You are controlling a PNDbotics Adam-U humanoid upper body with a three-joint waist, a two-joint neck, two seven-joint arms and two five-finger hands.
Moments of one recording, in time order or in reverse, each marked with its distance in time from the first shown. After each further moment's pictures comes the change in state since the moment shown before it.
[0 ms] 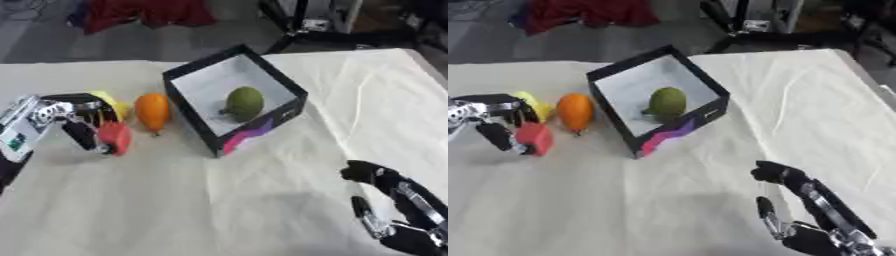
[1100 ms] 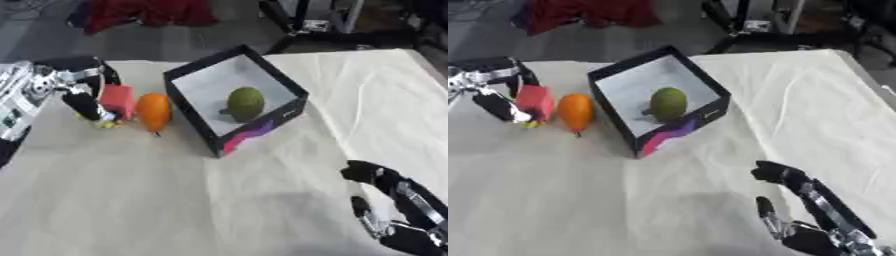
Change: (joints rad) left arm -0.140 0.036 0.047 -0.210 -0.089 -0.004 0.064; right arm 0.005 0.000 -0.001 0.000 0.005 0.004 -0.004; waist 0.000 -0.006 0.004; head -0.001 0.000
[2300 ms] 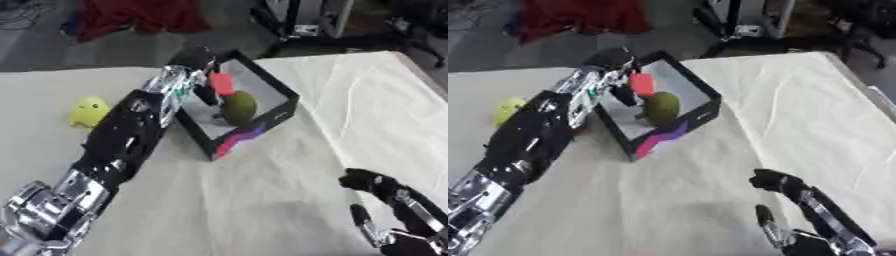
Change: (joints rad) left arm -0.264 -0.637 0.063 0.621 -0.512 0.155 0.387; right arm 0.002 0.001 0.036 0.009 -0.031 0.005 0.033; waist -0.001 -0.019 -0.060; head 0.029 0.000
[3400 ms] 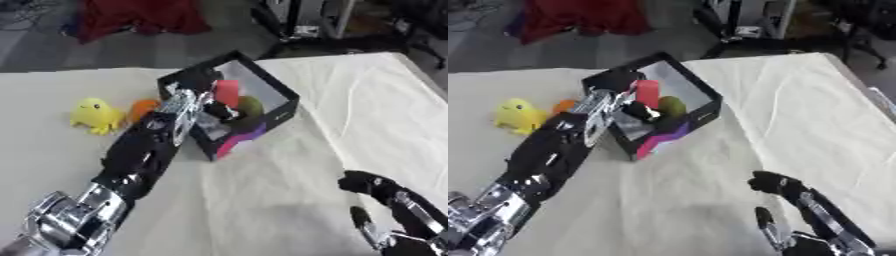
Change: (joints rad) left arm 0.005 0.025 0.021 0.016 0.077 0.036 0.057; right arm 0.000 0.000 0.000 0.001 -0.010 0.004 0.005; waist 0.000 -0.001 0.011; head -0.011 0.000
